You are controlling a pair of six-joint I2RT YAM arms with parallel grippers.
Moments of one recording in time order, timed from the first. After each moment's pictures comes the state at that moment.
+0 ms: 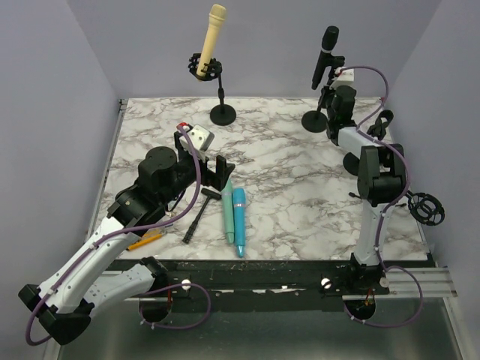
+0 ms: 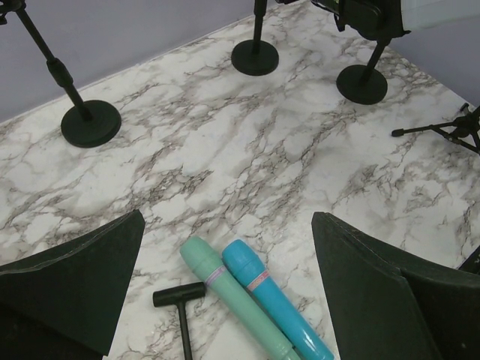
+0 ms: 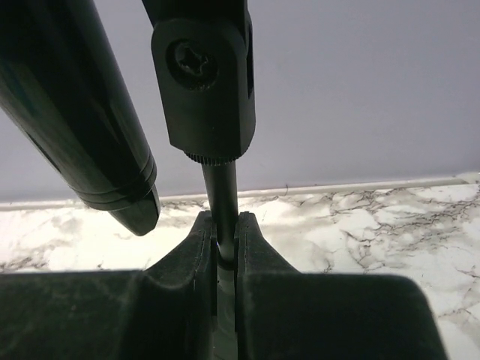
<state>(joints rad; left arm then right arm) -0.70 0.88 1.05 -0.33 -0.02 -0.05 0.09 2.16 1.57 0.55 0.11 0.06</state>
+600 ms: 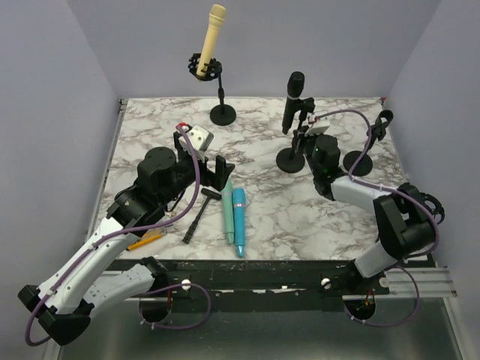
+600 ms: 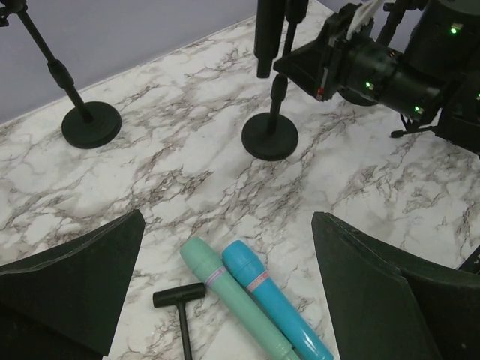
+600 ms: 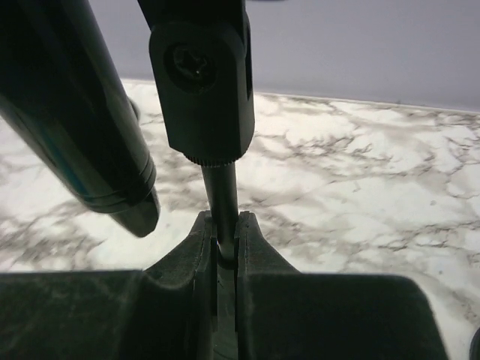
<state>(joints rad) -0.70 0.88 1.05 -0.33 -0.02 -0.06 0.37 1.63 0.84 0.74 0.19 0.04</state>
